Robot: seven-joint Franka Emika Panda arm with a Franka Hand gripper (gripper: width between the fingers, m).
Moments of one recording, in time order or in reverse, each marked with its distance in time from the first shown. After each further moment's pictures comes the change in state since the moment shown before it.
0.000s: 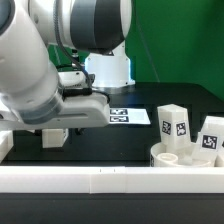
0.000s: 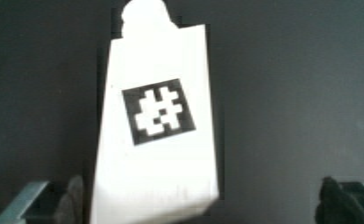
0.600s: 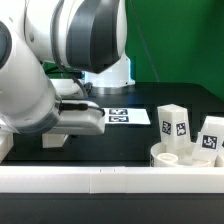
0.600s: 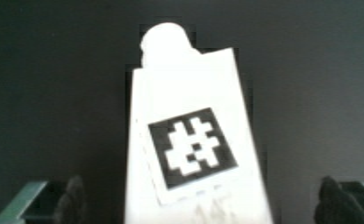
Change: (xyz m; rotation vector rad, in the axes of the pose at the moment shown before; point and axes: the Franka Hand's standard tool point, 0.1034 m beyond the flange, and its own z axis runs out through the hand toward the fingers) arm 0.004 0.010 0.014 -0.014 -0.032 0.089
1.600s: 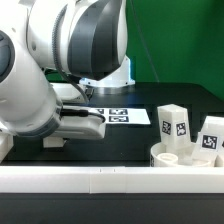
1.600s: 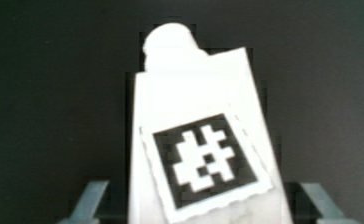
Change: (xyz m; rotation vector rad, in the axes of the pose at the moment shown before) arm 0.001 -0.005 -0.004 -0.004 0.003 -0.002
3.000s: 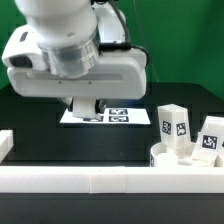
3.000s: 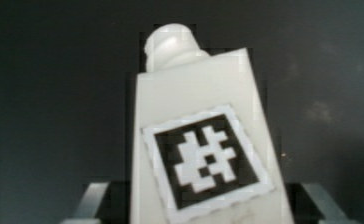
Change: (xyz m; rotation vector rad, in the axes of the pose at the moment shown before) arm -0.025 -0.068 -0.080 0.040 0.369 0.012
